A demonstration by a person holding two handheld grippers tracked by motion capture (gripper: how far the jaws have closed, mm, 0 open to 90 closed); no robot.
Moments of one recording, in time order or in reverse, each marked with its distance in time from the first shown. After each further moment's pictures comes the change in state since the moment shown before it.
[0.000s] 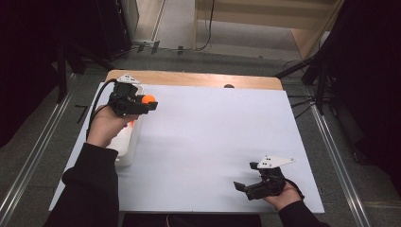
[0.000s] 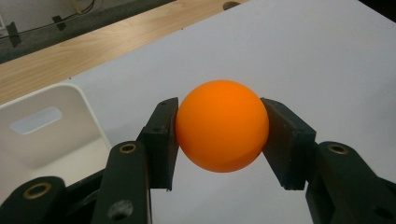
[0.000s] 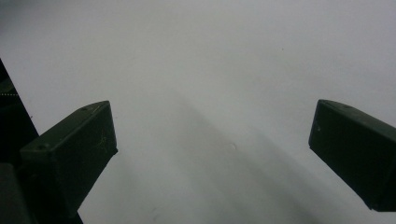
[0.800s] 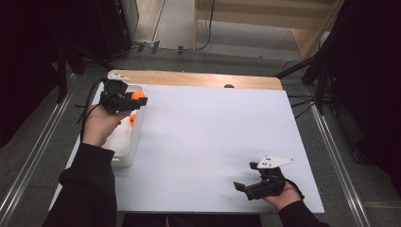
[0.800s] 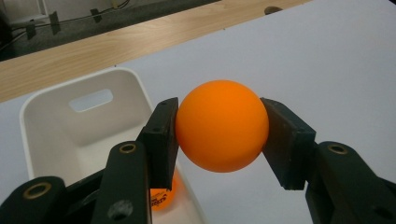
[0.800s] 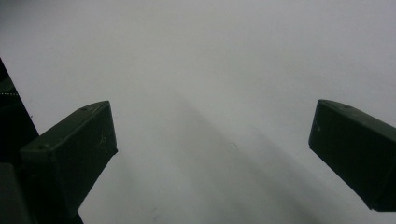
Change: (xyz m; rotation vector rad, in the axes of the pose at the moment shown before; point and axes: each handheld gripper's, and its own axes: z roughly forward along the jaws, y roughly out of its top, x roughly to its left) left arm 0.021 -0.007 -0.004 -0.011 0.111 -0.087; right arm 0.000 0.000 0.000 0.001 0.001 -0.001
